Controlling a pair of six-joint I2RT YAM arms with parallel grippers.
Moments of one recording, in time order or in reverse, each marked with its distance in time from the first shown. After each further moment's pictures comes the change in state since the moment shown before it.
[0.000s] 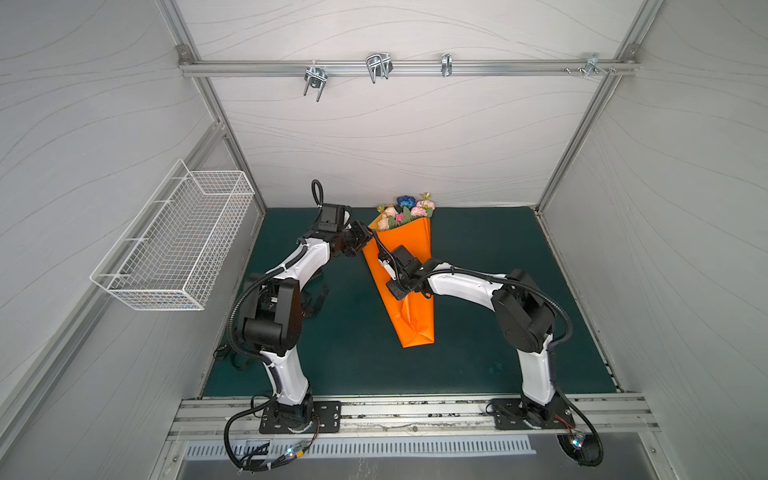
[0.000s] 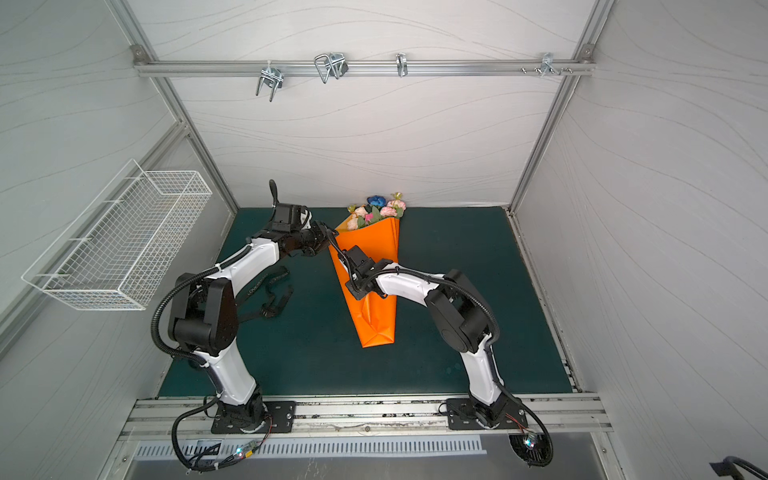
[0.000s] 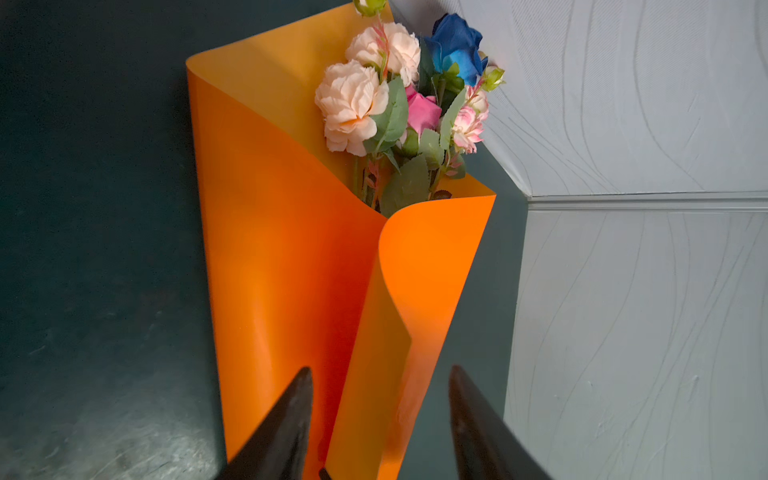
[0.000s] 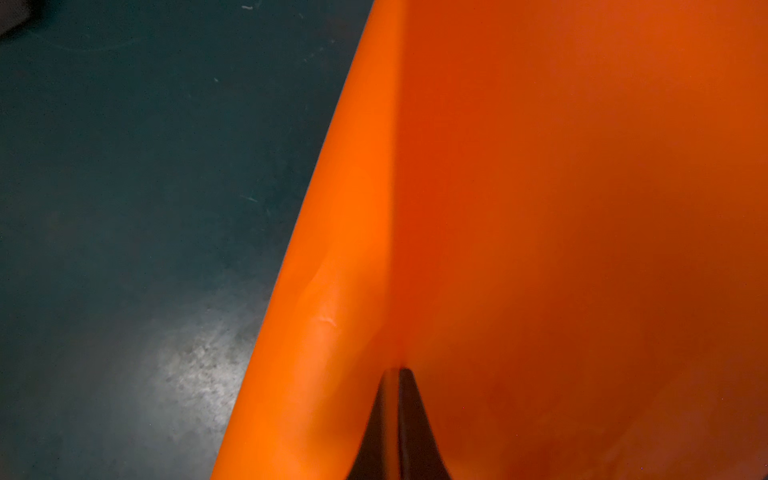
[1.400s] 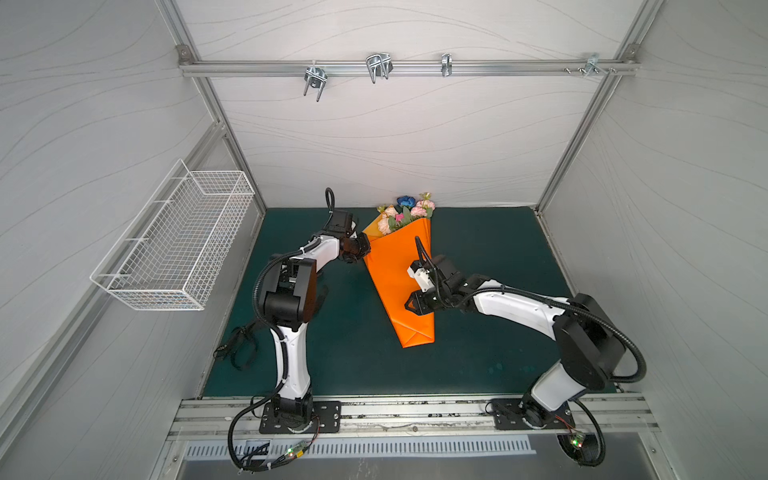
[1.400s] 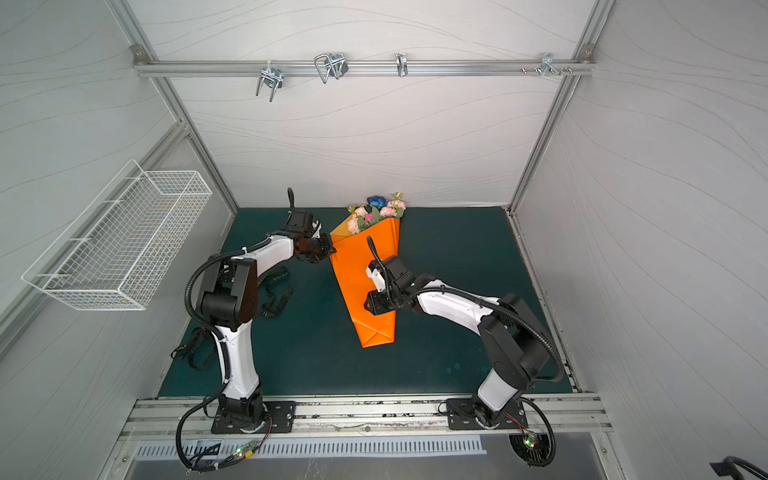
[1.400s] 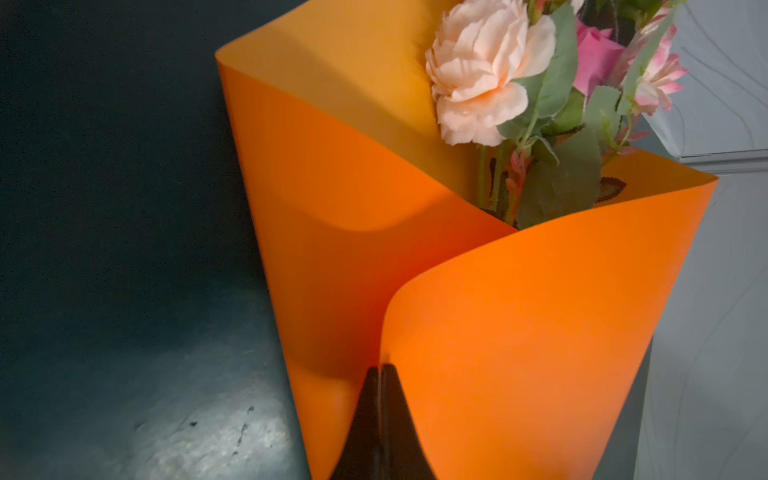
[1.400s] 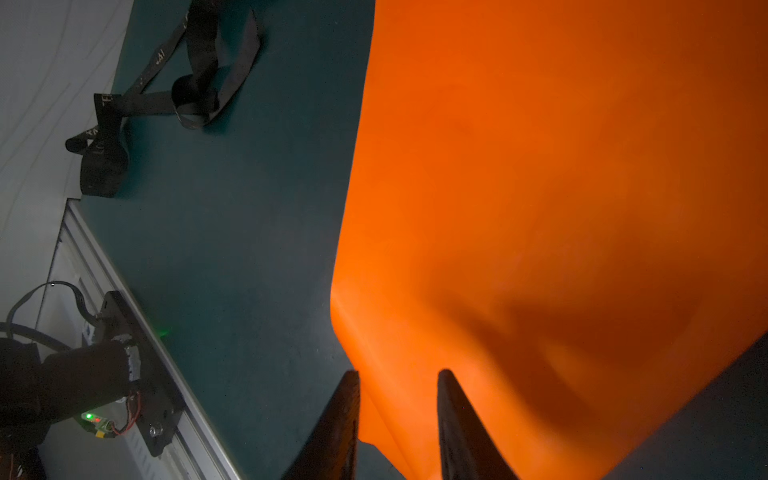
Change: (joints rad) left arm 0.009 0.233 0.098 -0.068 -0.098 0.216; right arm -0.095 -0.400 -0.465 0.126 -0.478 0.380
